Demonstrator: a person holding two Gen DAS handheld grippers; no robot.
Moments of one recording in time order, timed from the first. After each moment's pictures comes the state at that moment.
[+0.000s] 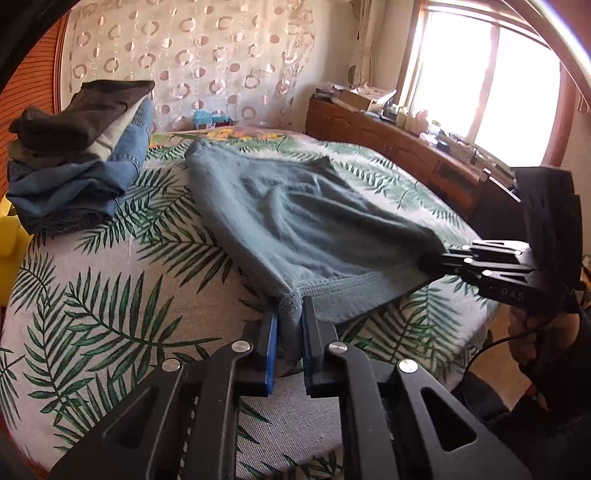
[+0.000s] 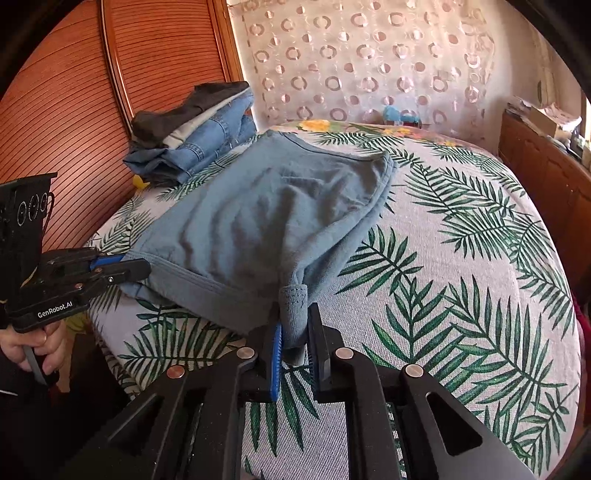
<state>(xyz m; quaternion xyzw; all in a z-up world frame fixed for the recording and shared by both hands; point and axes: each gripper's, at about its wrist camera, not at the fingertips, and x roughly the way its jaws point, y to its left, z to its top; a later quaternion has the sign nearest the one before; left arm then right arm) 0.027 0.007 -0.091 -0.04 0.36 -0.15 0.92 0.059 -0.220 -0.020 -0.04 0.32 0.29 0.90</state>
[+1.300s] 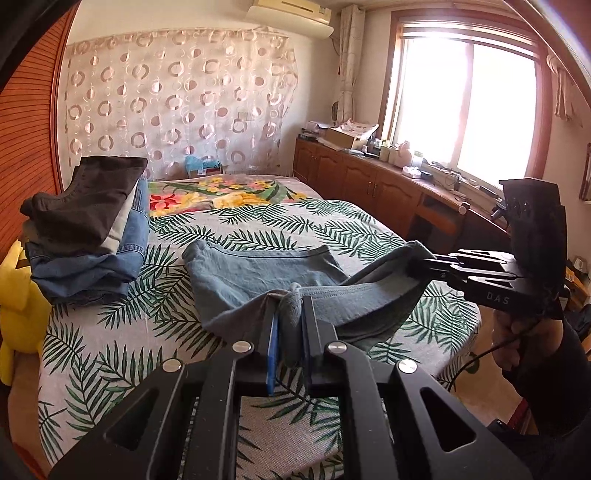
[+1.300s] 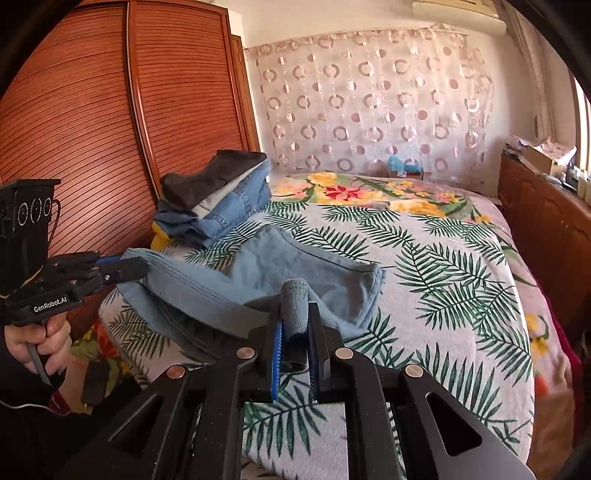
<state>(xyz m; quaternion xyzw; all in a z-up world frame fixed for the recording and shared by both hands) 0.018 0.004 -0.022 -0.02 0.28 -0.16 0.94 0.028 -0.248 0.042 -0.03 0.23 0.30 0.92</state>
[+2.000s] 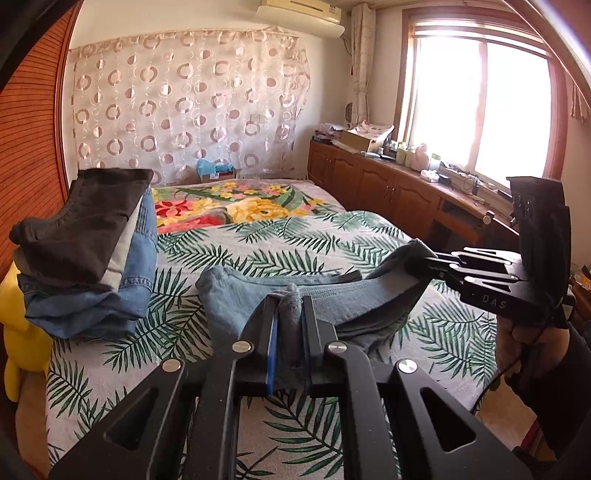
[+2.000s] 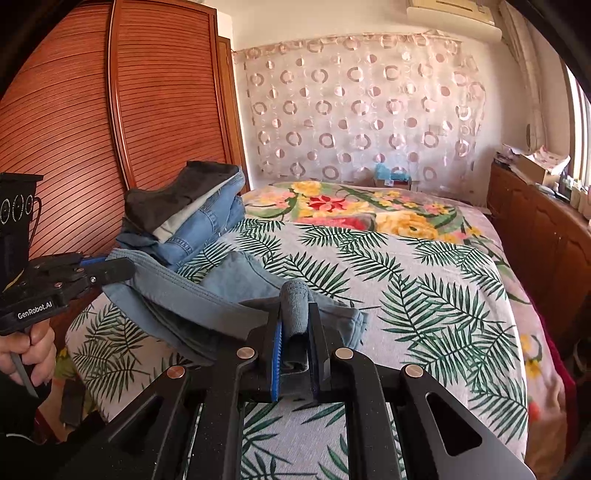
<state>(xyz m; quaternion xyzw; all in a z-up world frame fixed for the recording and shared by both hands) 0.073 0.008 -0.025 -0.02 0.29 -0.14 0.95 0.092 -0.223 0.047 -0.04 0.22 0.28 0.93</state>
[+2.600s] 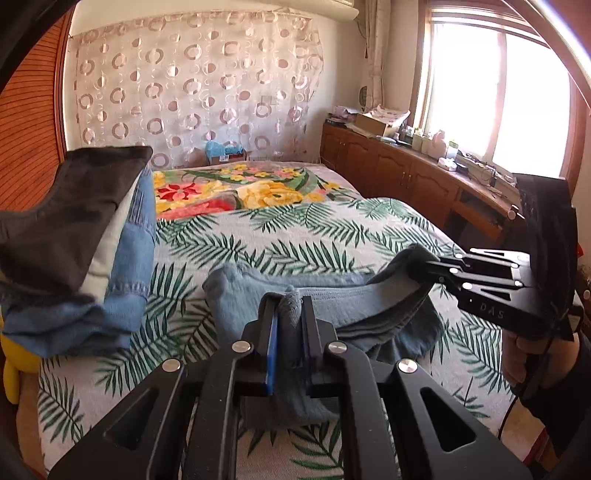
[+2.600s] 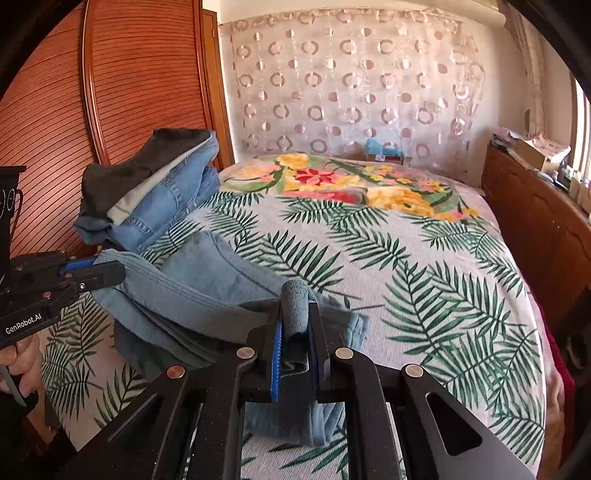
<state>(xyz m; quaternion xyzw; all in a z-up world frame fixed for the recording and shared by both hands) 0.126 0.011 -0.042 -0.01 0.31 -0.12 0.94 0.166 -0.181 0.028 -0.06 0.27 0.26 0.93</state>
